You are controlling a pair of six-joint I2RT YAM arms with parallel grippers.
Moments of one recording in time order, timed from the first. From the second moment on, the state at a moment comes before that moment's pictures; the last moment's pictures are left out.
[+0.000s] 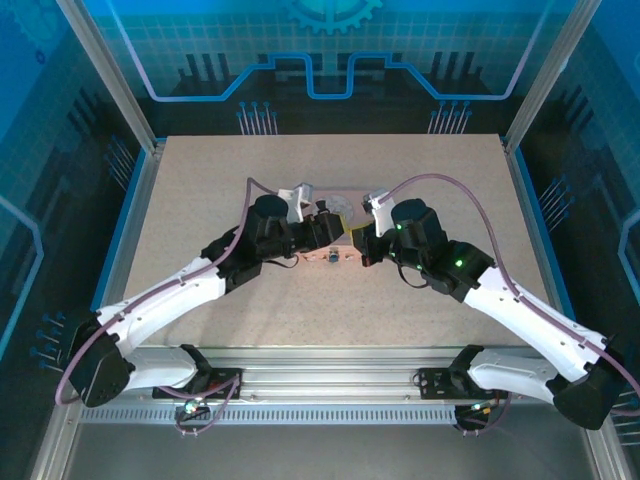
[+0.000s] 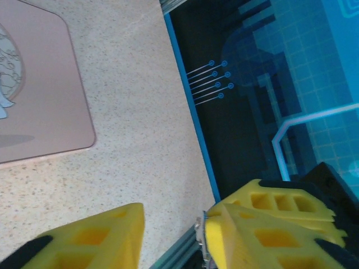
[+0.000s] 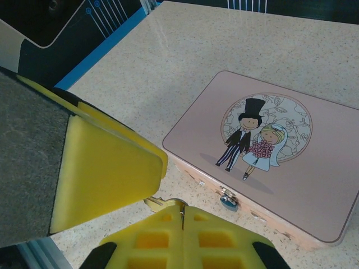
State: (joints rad) left arm -0.71 1.25 0.97 -0.05 0.26 -0.98; right arm 0.75 1.08 1.03 -0.46 -0.02 0.28
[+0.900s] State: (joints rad) left arm -0.72 1.28 1.12 -0.22 0.27 -0.79; right arm 0.50 1.00 0.96 -0.40 -0.27 0.38
